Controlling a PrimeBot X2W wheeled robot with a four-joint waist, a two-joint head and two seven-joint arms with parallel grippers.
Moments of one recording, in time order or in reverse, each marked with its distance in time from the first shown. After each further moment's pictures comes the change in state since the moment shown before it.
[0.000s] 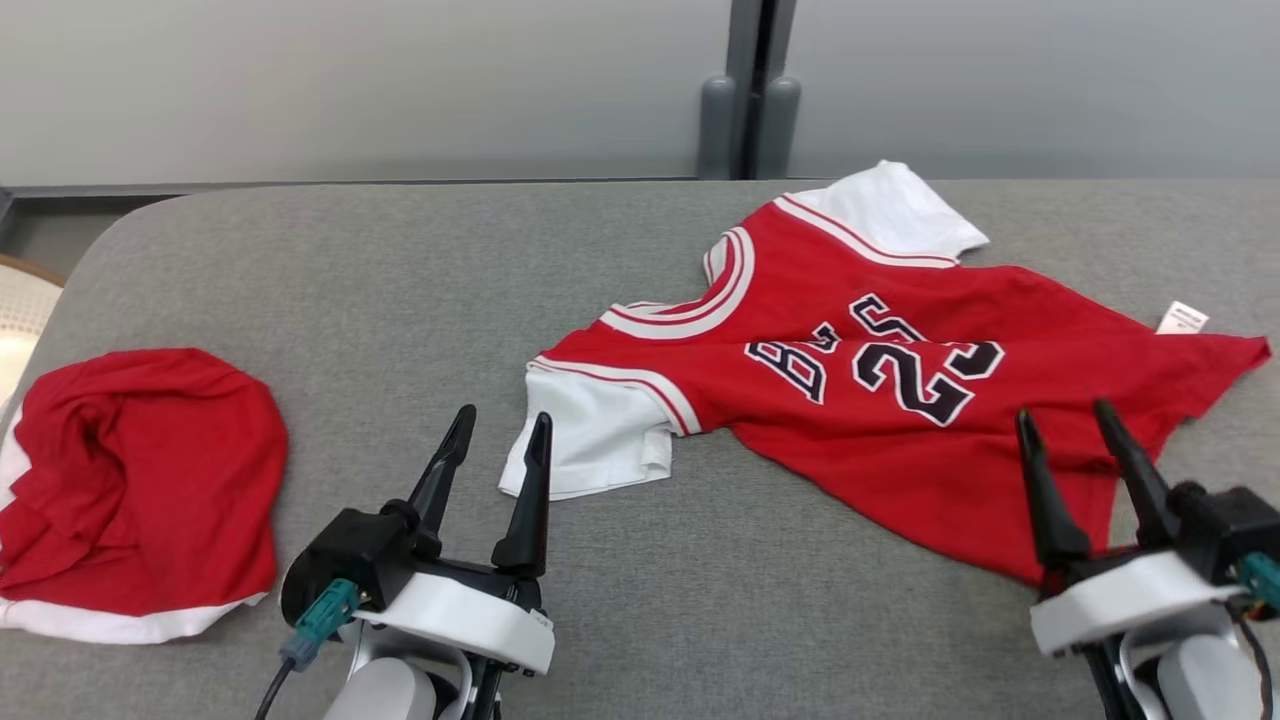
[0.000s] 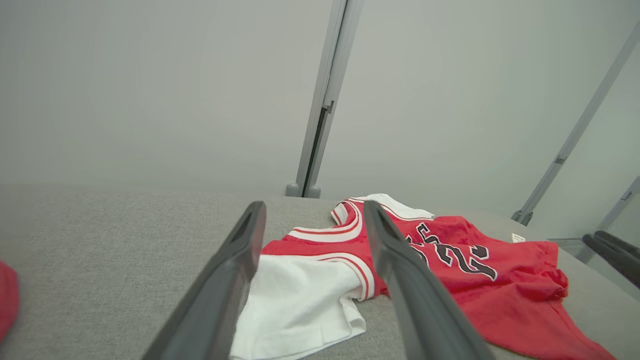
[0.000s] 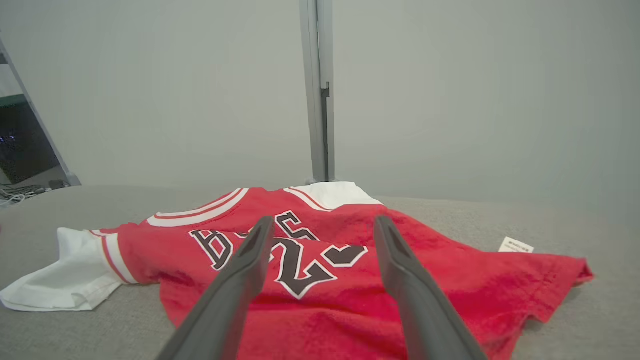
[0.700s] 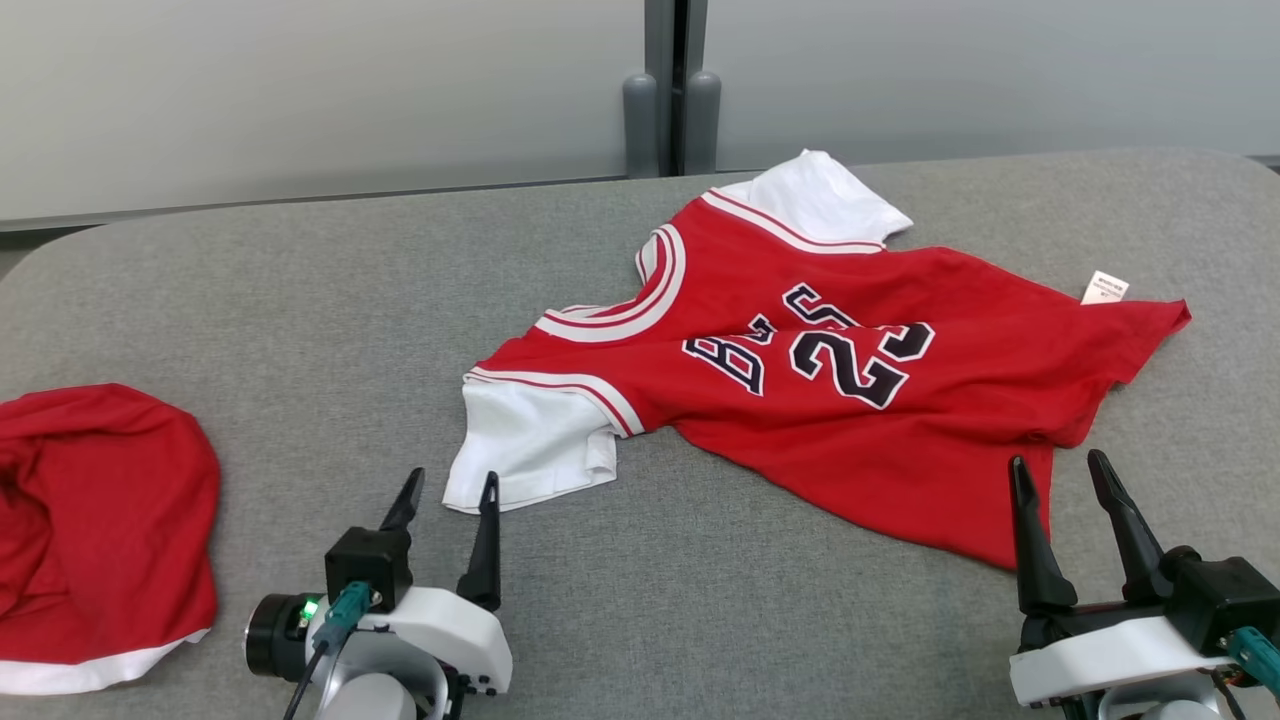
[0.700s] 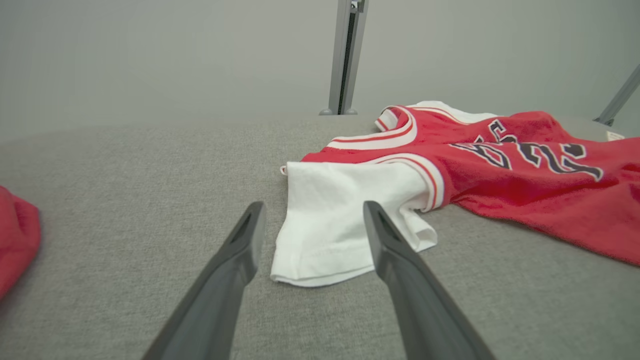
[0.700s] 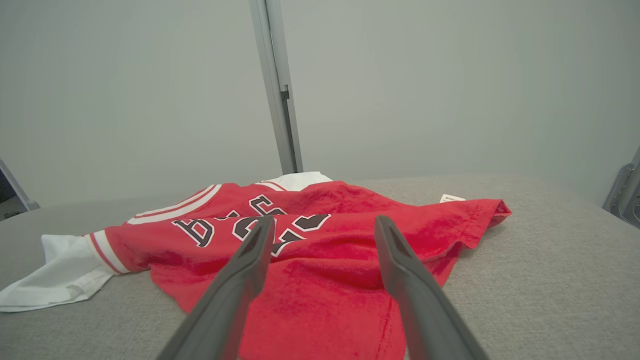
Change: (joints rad) left arm -0.039 0.000 0.044 0.282 0.117 0.076 0.000; right arm 0.176 0.147 -0.131 -0.156 -0.105 0.000 -0.001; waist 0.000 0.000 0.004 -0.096
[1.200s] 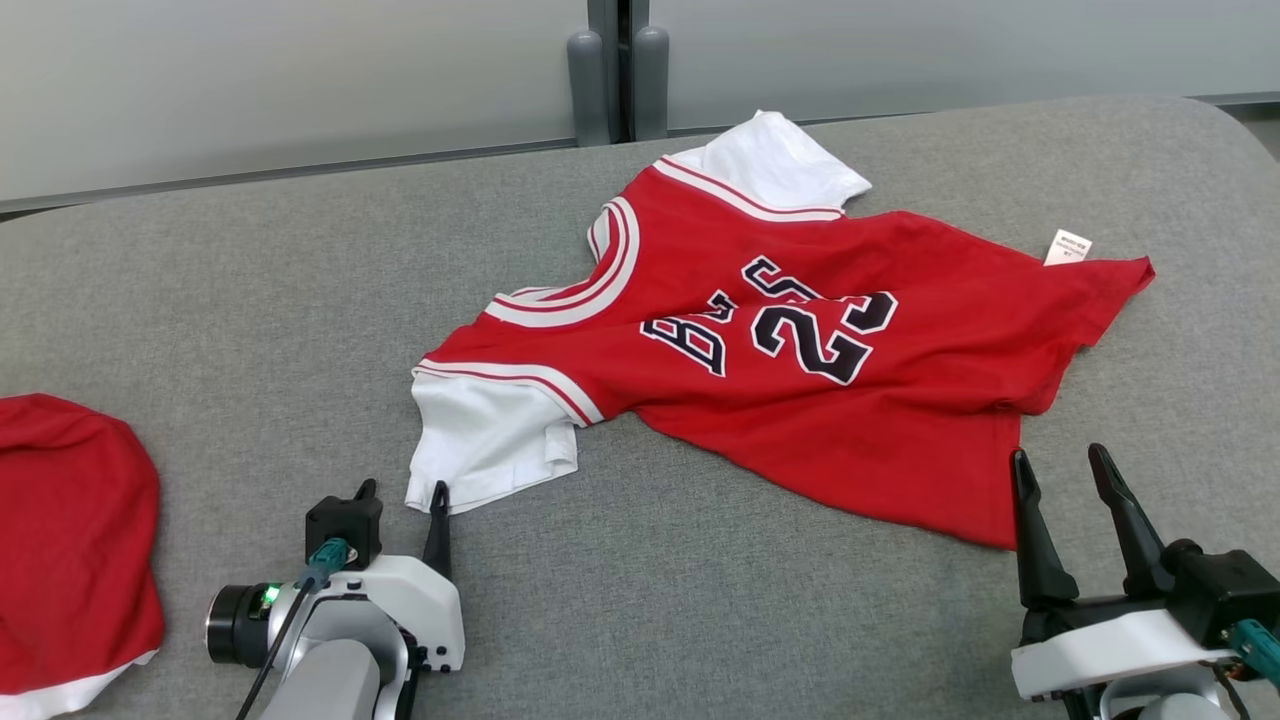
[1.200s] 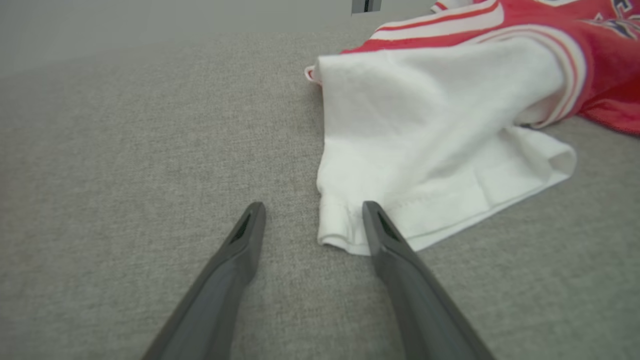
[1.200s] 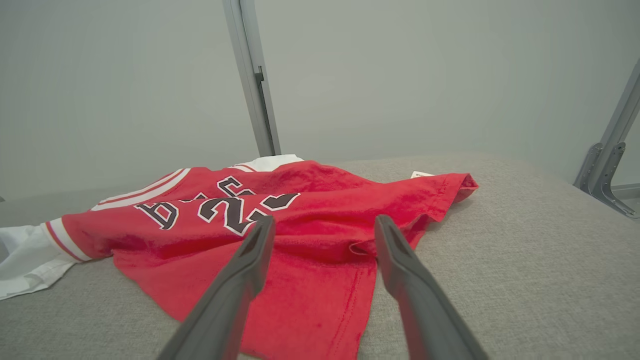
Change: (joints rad) left arm -0.198 0.009 0.017 0.407 0.020 0.007 0.000; right arm -0.016 0.001 0.000 0.008 0.000 0.000 0.000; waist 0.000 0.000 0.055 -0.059
